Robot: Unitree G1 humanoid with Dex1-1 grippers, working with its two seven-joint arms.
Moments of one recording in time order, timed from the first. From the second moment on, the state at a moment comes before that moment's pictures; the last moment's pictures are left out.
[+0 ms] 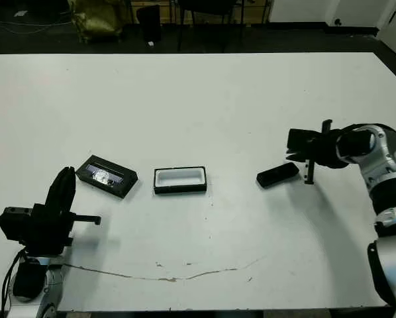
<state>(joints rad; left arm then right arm) 0.22 0.13 0.07 -0.08 -0.09 -0.41 -0.12 -0.83 -0.80 0.33 0.93 -0.38 -0.34 1.02</state>
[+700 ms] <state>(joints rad) 0.23 0.13 0.07 -0.11 -0.10 -0.38 -0.11 -0.77 -0.81 0.35 0.82 -0.35 -0.29 1.12</state>
